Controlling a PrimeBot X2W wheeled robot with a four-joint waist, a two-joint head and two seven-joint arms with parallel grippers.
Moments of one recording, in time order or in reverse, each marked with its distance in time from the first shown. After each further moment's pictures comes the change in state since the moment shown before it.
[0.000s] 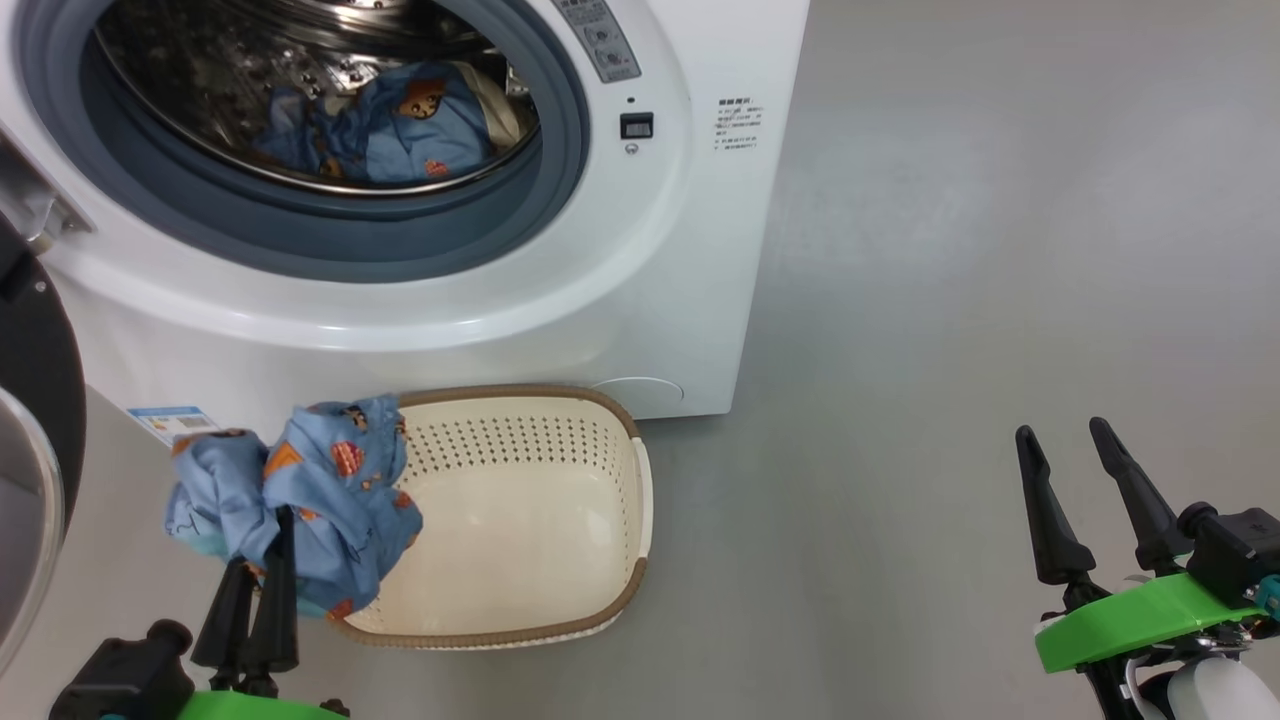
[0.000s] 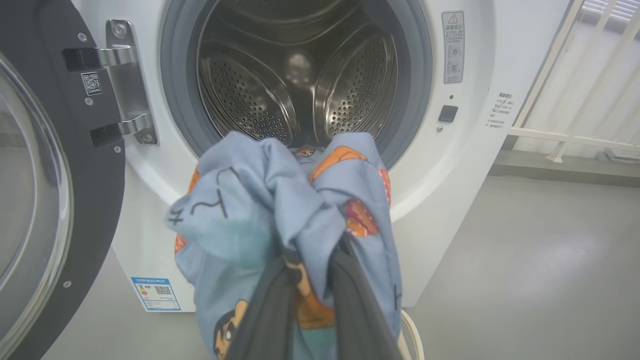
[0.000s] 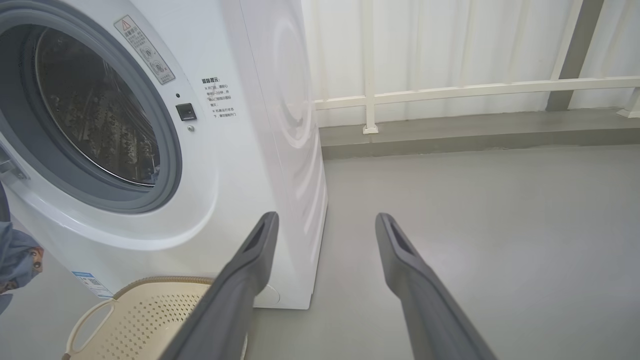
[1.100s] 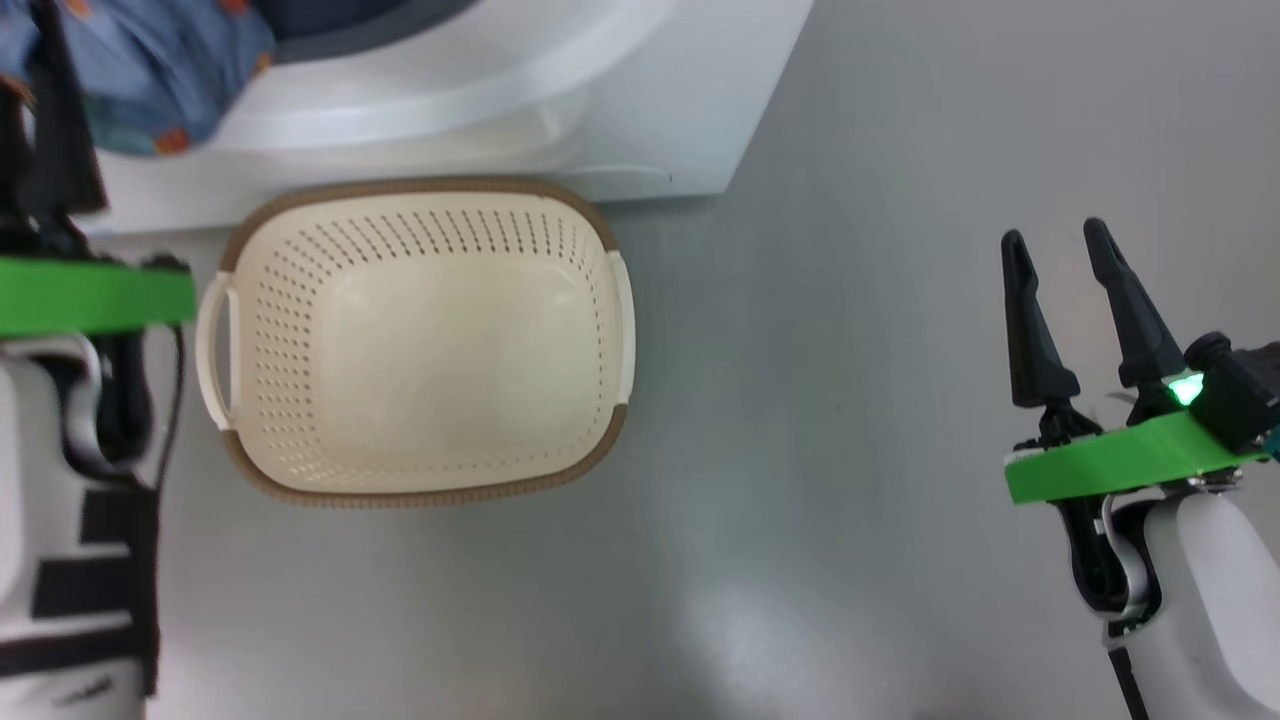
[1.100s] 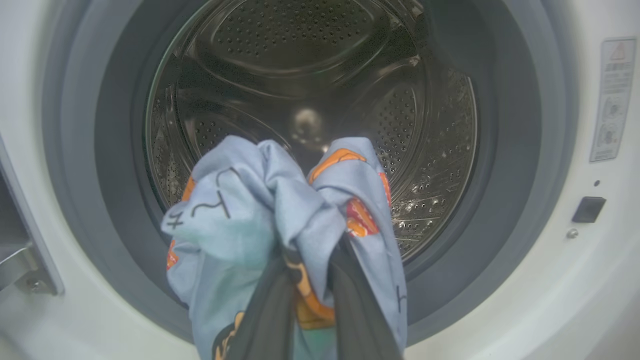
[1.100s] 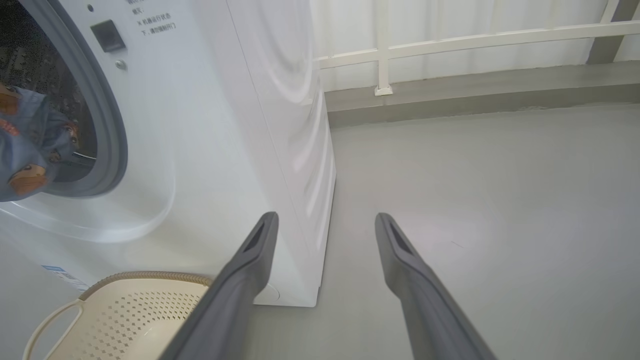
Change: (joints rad) left arm -0.679 0.088 0.027 0.156 -0.040 0.000 -0.007; right arm -0.255 0.048 0.006 -0.030 -0.025 0.000 0.000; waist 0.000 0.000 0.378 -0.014
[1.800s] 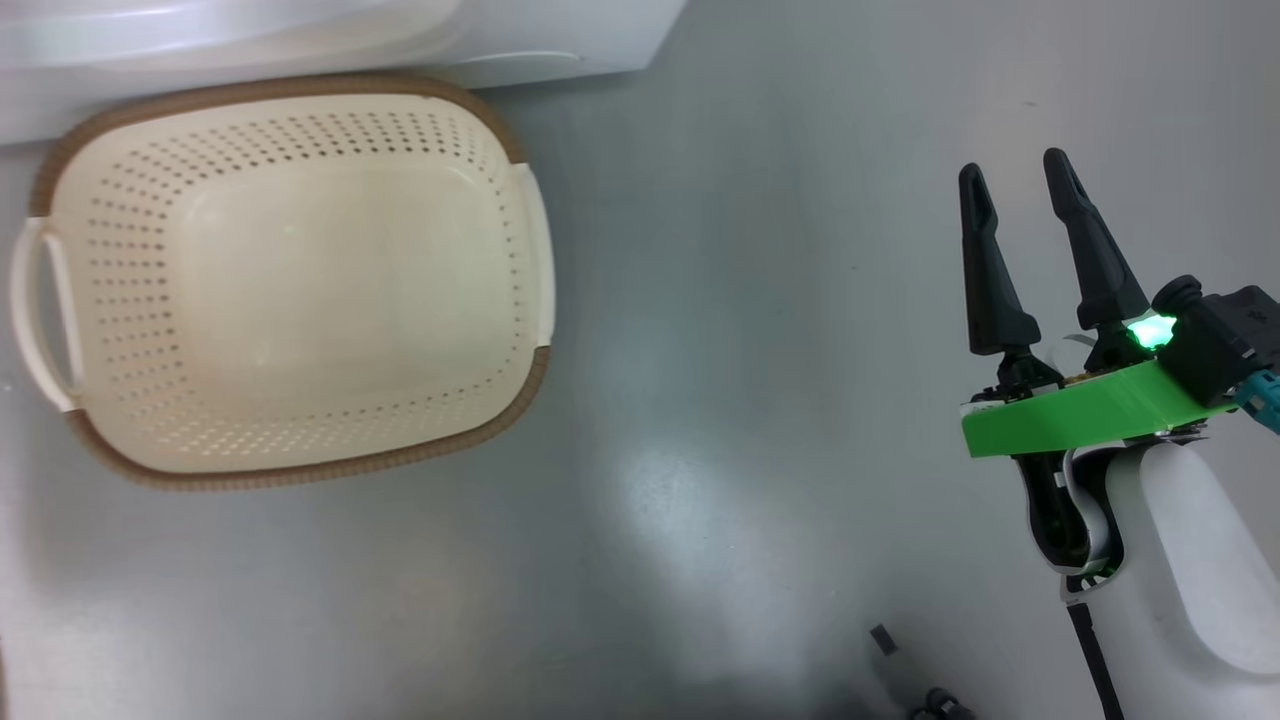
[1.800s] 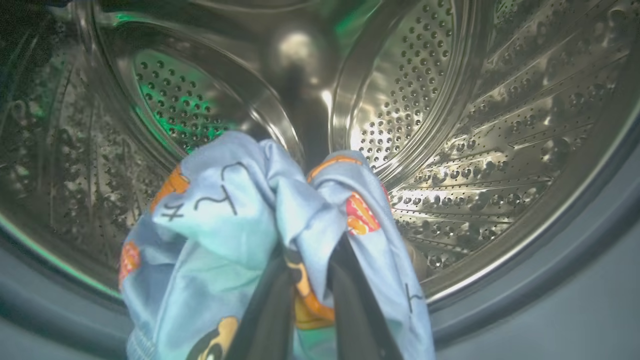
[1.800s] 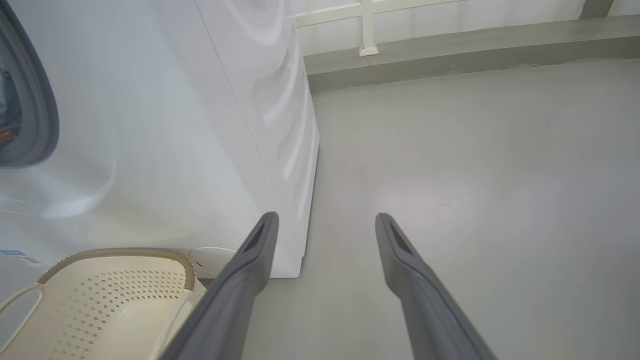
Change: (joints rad) left arm -0.533 0.143 -0.144 0.459 -0.032 0.000 -0.001; right arm -0.102 0.049 0.037 -0.005 0.000 0.000 0.000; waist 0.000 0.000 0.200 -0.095
